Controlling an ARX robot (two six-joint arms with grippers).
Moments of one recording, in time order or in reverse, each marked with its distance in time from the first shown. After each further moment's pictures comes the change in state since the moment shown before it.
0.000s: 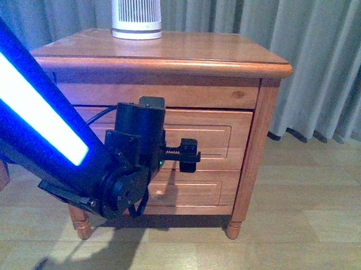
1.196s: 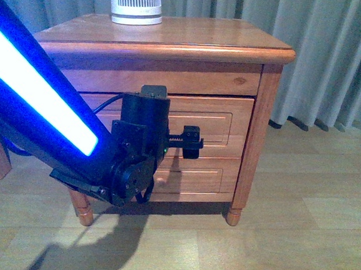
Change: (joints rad) left arm -0.005 0.047 0.056 0.005 -0.019 -0.018; right arm 0.000 0.000 0.000 0.000 0.000 0.000
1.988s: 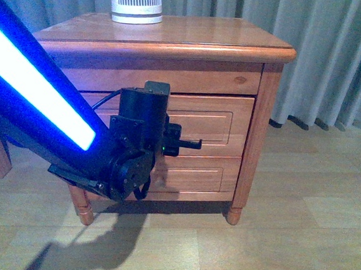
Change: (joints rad) left arm 0.004 -0.013 0.004 -0.030 0.018 0.104; right arm 0.000 0.000 0.000 0.000 0.000 0.000
